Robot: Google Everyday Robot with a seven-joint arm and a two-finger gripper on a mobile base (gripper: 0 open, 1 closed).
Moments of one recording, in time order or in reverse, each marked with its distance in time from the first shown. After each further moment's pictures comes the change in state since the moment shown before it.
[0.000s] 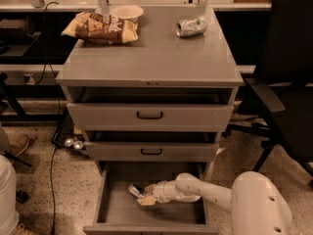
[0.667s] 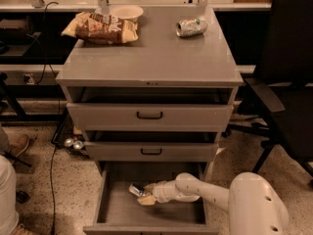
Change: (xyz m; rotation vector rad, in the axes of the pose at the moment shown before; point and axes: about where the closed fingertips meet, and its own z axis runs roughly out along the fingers) arm 0.003 -0.002 0.008 -0.016 -0.004 0.006
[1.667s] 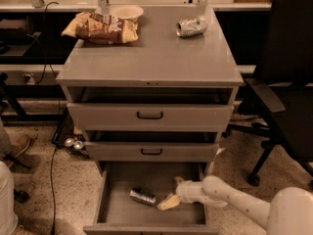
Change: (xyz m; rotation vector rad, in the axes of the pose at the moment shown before) arm 0.027 -0.023 -0.114 0.150 -0.033 0.081
